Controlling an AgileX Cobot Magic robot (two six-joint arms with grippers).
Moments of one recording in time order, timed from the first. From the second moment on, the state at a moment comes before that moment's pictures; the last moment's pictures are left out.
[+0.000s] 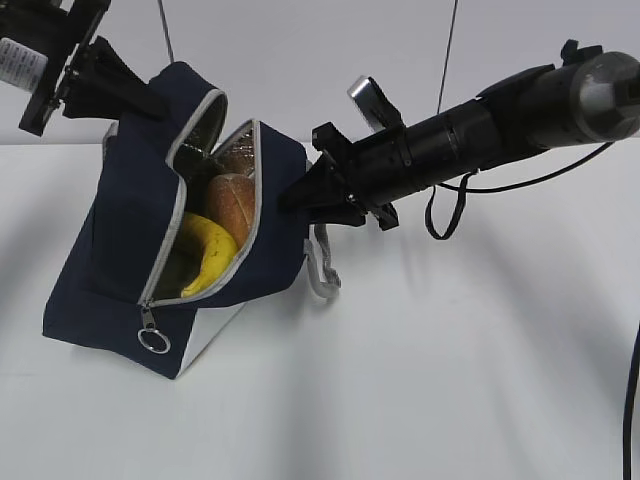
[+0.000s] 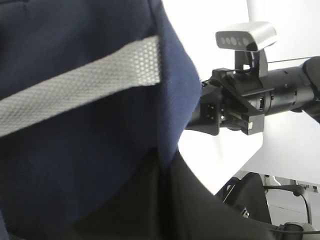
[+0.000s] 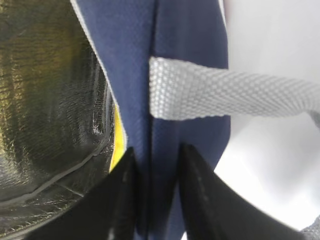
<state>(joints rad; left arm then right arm) -0.01 1.77 -1.48 -0.93 1.21 0.41 0.24 2.15 -1.49 1.31 1.01 -0.77</state>
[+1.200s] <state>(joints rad) -0.14 1.84 -1.48 -1.23 0.93 0.45 0.18 2.15 -2.01 0.88 1.15 -0.48</state>
